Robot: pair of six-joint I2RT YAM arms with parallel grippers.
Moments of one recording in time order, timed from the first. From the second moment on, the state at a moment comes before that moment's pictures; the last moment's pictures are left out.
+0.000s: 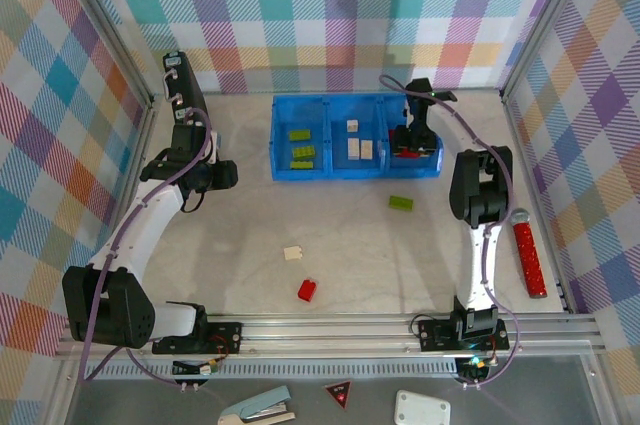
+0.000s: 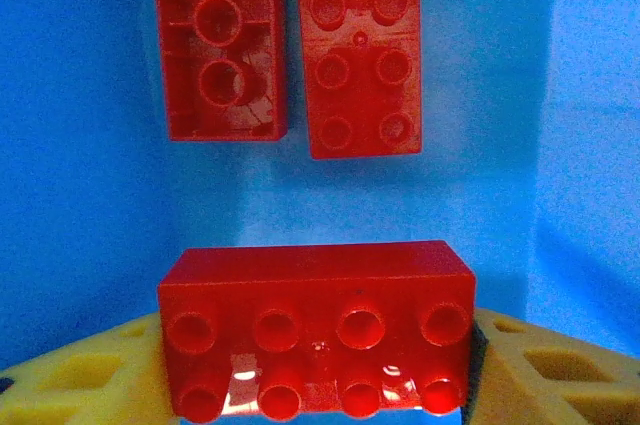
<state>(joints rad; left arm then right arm) -0.11 1.31 1.09 -0.71 0.04 -0.18 0.18 2.21 1.92 -1.04 -0.01 0.19</state>
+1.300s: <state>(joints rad) -0.11 1.33 1.09 -0.71 0.03 -0.18 0.18 2.37 2.04 -1.05 0.03 0.18</state>
